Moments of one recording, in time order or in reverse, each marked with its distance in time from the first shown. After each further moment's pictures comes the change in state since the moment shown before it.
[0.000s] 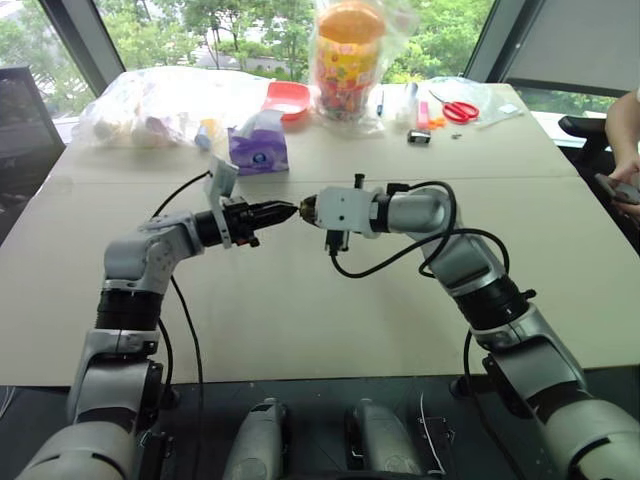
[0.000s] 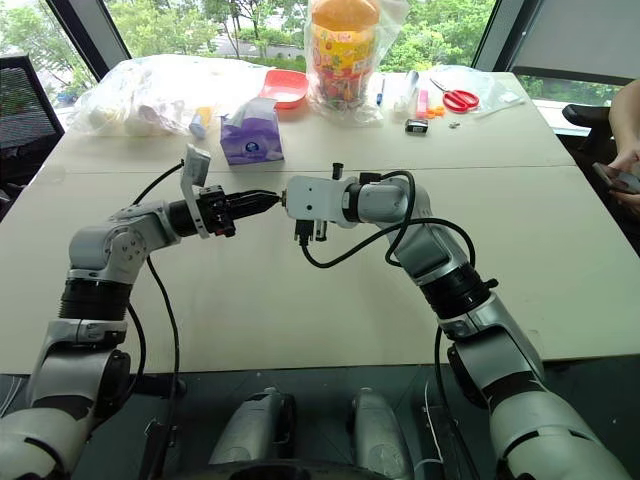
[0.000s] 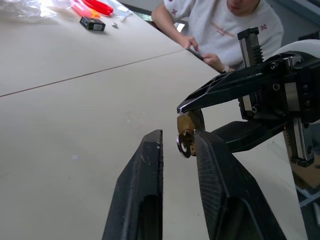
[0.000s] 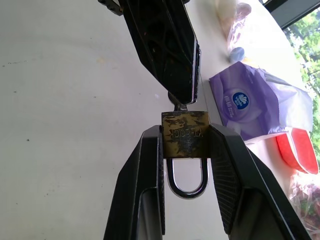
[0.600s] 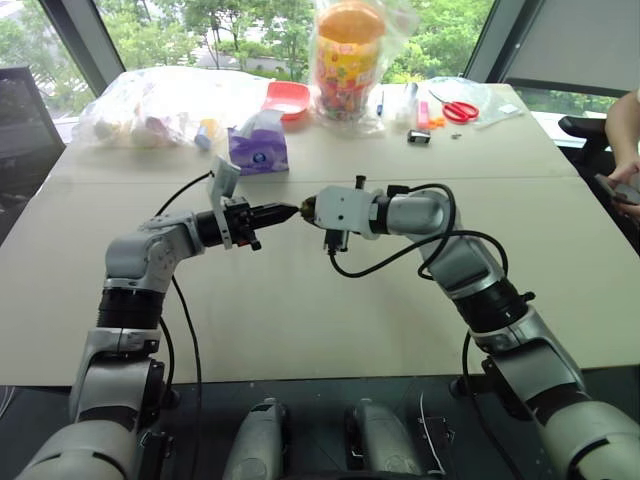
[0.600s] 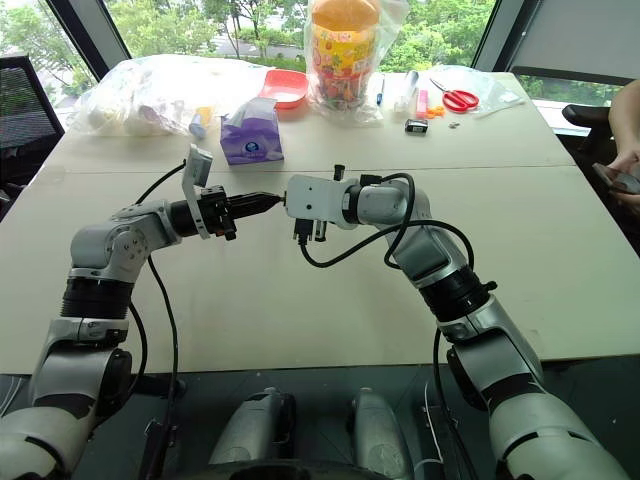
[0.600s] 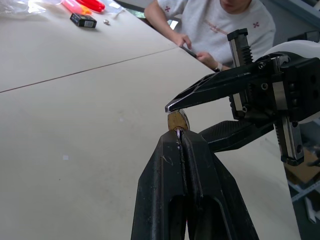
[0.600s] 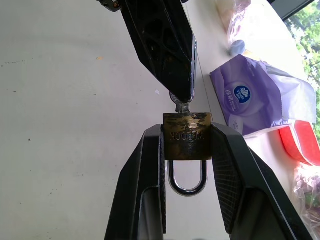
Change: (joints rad) left arm 0.000 0.000 -0.004 -0.007 0.020 0.000 -0.028; right arm 0.008 0.006 0.000 -0.019 0.000 0.035 -0.013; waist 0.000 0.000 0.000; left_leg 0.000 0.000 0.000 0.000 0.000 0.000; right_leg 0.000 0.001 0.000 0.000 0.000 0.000
